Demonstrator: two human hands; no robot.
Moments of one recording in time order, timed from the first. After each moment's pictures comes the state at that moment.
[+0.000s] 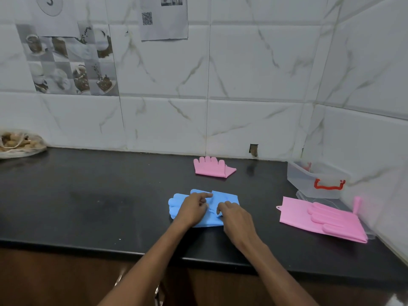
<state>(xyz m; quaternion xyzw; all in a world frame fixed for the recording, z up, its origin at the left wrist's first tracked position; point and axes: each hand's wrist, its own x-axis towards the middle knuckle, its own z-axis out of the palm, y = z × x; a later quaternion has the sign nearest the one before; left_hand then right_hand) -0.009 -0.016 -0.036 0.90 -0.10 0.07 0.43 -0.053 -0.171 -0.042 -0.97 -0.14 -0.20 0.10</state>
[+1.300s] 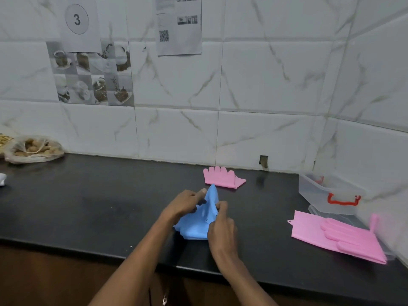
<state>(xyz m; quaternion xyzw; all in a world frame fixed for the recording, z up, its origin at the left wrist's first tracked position) -0.003 0.038 0.008 0.86 -0.04 -0.04 0.50 -0.070 -0.094 -0.029 -0.91 0.02 -0.21 0.34</state>
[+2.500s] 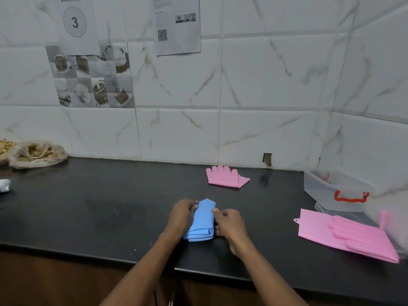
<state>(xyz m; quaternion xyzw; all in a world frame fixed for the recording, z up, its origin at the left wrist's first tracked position) 0.012 0.048 -0.049 0.91 -0.04 0.18 0.38 -0.031 -0.107 -0.030 -0.79 0.08 -0.03 0.61</state>
